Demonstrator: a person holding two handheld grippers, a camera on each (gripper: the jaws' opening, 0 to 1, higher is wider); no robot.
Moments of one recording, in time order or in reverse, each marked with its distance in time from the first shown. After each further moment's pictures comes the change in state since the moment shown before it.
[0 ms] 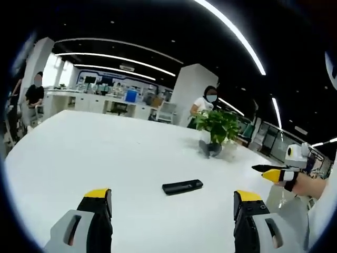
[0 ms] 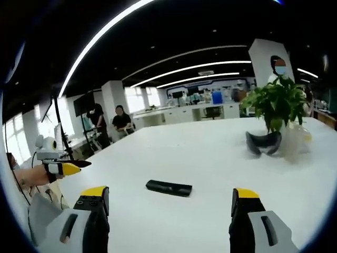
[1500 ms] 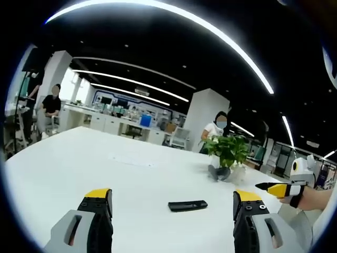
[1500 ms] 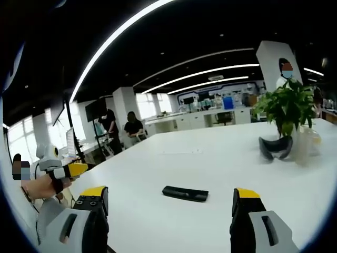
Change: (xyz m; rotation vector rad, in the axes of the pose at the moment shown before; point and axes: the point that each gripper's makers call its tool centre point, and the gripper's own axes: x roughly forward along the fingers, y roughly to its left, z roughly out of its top) left arm -0.036 -0.001 0.018 -0.036 -0.248 0.140; right arm -0.003 0.031 0.010 0.002 -0.055 0.099
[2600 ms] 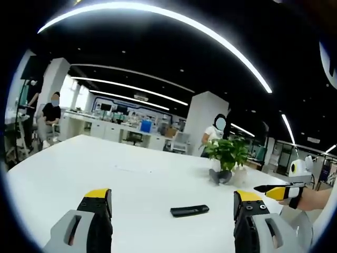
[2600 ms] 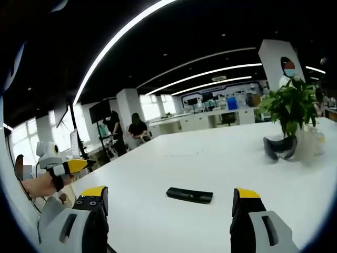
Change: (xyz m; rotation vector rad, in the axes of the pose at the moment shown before) left arm -0.008 -0.005 0.020 0.045 -0.043 0.015; right arm 0.003 0.005 0.002 0.004 -0.015 0.044
